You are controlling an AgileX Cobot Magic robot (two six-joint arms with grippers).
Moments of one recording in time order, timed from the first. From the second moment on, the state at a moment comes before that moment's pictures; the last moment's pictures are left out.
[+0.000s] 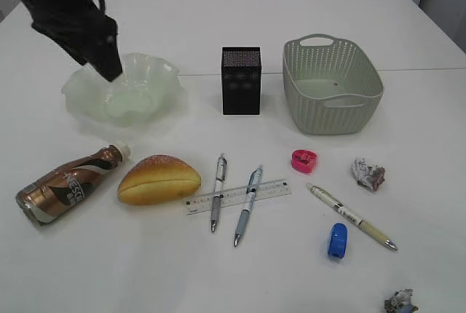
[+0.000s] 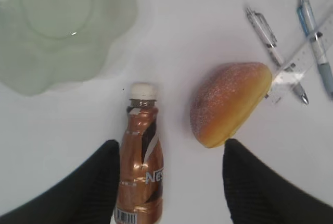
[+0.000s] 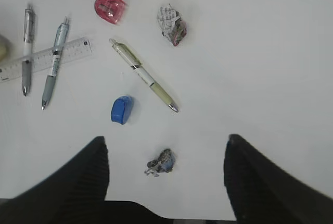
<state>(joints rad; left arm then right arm) -0.33 1.86 -1.77 -0.09 1.25 0.30 0.02 1.25 -1.23 0.13 1.25 0.10</state>
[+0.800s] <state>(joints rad) -0.45 2.05 -1.77 -0.13 1.23 0.57 0.02 1.28 -1.23 0.13 1.25 0.04</state>
